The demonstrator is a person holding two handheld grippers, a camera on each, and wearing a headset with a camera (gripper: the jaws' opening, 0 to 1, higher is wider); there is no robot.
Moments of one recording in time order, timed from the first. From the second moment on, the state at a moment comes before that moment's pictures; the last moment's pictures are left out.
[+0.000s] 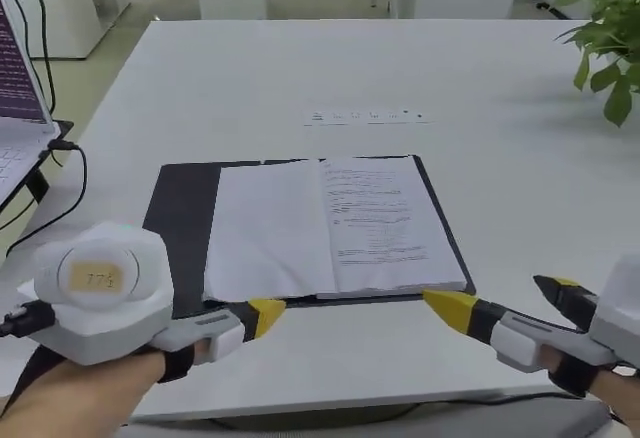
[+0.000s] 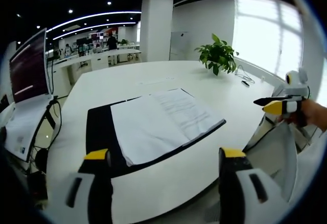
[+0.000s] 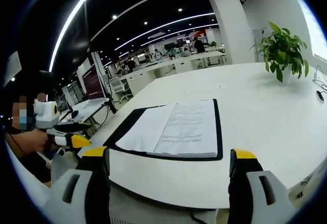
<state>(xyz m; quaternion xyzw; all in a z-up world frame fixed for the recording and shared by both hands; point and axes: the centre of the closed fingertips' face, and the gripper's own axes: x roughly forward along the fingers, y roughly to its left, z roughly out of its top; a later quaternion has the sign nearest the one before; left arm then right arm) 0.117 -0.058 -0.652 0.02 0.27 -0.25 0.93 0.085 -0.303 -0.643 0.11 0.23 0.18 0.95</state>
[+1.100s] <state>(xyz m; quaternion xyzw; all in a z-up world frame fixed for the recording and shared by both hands) 0.191 -0.220 -0.700 0.07 0.27 -0.40 0.87 0.079 -0.300 -0.661 0.12 0.24 0.16 0.95</state>
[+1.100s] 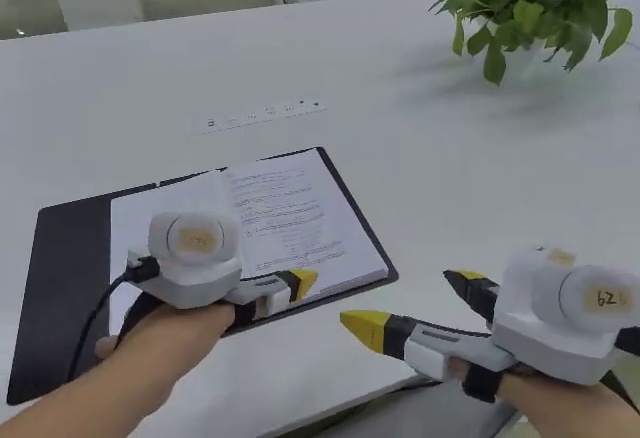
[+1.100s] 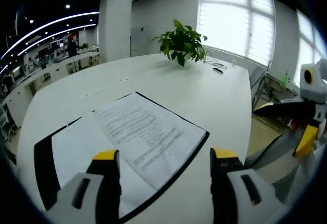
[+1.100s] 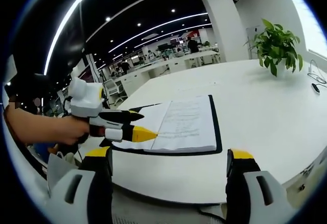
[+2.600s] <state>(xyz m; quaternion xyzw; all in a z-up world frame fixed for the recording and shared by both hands) 0.236 -0.290 -0.781 0.06 0.22 -0.34 0.91 0.078 -0.304 -0.668 0.13 0.24 0.17 0.95</state>
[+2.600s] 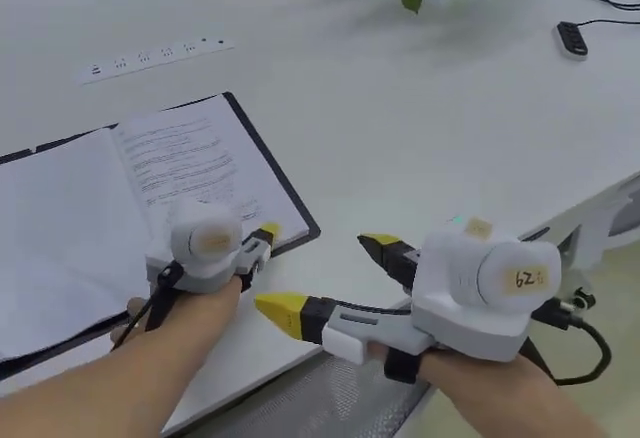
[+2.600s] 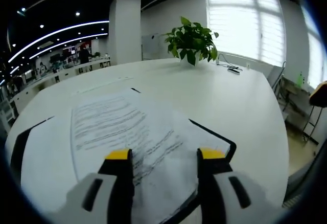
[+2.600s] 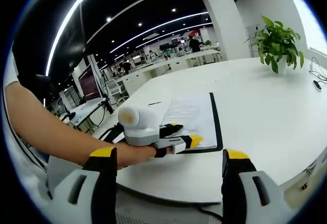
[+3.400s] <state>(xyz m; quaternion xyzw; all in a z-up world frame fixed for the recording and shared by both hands) 0.241 -0.283 -0.781 0.03 0.22 -0.33 0.92 0.197 -0.322 -0.706 0.20 0.26 0.22 0.92</state>
